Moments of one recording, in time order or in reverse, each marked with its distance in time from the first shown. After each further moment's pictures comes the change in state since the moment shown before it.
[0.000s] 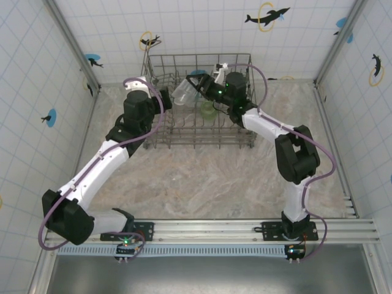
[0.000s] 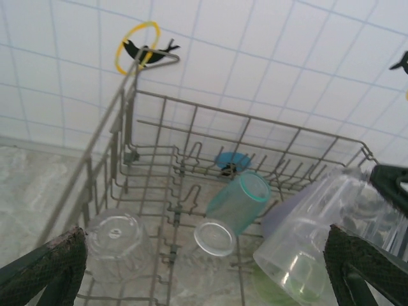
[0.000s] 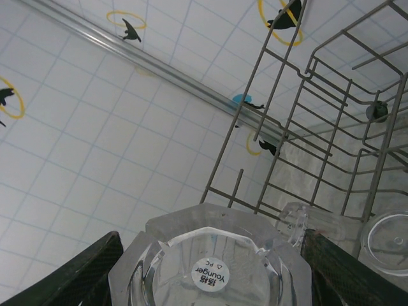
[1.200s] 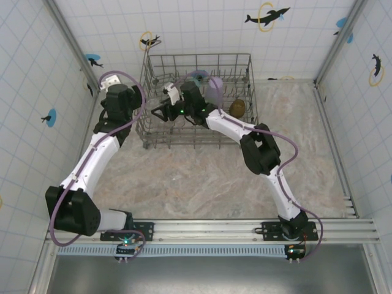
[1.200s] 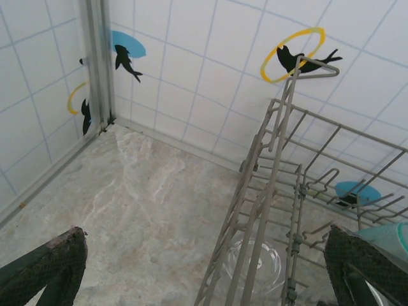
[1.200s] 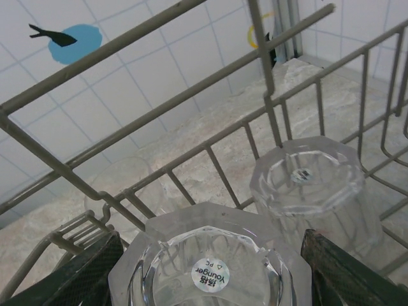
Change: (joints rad) left arm 0.249 0.059 0.008 -0.067 -0.064 -0.021; right arm 0.208 0.401 0.492 -0.422 -0.043 -0.859
